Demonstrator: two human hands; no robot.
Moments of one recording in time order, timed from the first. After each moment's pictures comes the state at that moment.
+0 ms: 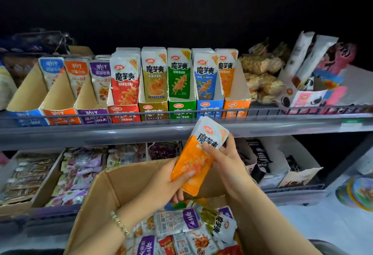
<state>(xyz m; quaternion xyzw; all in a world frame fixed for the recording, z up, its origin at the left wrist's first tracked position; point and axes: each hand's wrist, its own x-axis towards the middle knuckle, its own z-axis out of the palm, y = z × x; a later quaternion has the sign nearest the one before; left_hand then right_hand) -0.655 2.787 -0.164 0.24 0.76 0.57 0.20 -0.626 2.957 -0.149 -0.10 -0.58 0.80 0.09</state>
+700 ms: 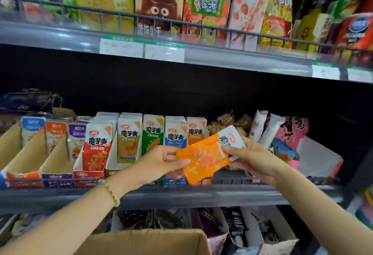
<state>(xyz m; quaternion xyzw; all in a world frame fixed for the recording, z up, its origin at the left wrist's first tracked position) -0.726 2.874 0.003 0.30 0.74 0.57 0.20 -0.652 3.115 0.030 -0.05 -0.71 0.70 0.01</state>
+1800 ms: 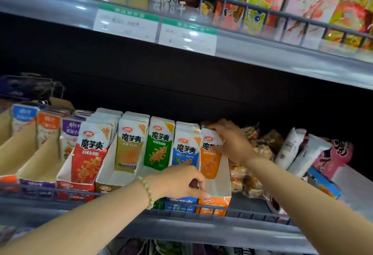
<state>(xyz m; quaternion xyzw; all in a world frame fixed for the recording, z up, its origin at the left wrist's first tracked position) -0.809 2.928 -0.033 0.45 0.86 0.22 0.11 -0.830 3.127 0.012 0.10 -0.97 0.06 0.19</state>
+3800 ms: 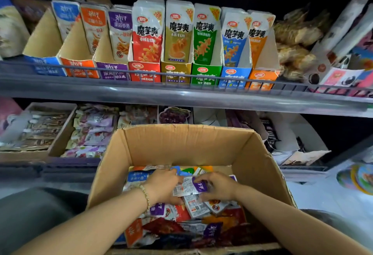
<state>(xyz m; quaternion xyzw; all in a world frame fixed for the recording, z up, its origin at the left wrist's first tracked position) -0.657 2.749 -0.286 0.40 0.89 -0.06 0.21 -0.613 2.960 -0.303 0.07 -0.92 0.28 -0.26</state>
